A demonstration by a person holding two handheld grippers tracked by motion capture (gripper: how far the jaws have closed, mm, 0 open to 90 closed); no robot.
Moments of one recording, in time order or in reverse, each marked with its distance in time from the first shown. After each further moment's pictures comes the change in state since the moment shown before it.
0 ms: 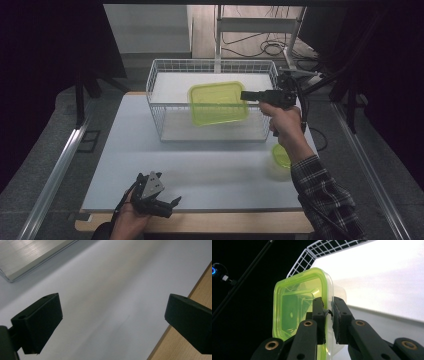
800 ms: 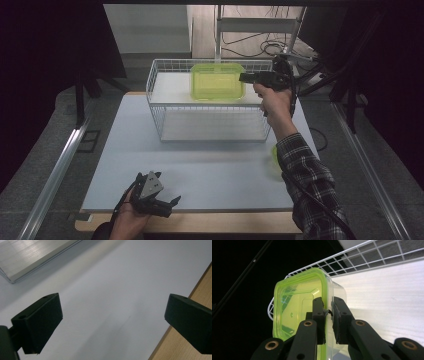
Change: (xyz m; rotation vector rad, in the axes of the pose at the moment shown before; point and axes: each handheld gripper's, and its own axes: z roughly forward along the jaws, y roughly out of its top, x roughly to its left) left arm 0.002 -0.001 -0.001 -0.015 -0.004 -0.005; right arm -0.011 0.042 0.027 -0.099 -0.114 0.054
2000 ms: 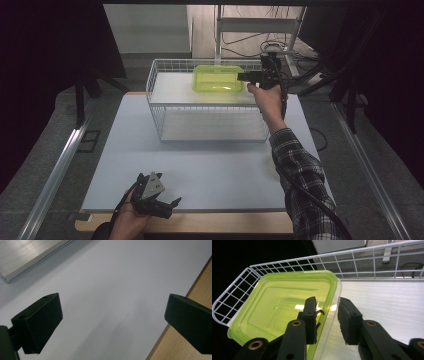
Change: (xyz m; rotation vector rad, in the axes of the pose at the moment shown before) left arm -0.002 -0.001 0.002 0.024 -0.009 0.022; right arm 0.002 0.006 0.028 0.010 -0.251 -0.211
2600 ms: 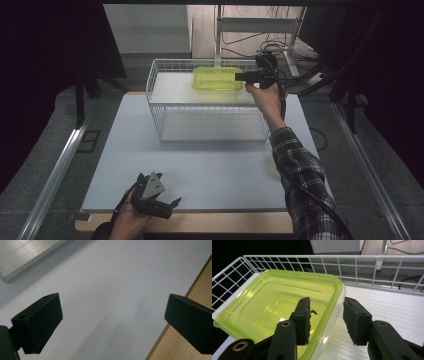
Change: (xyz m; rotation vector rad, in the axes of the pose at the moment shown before) left arm 0.000 0.000 -0.001 0.003 -0.001 -0.004; right arm 0.009 0.002 0.003 0.002 -0.050 -0.134
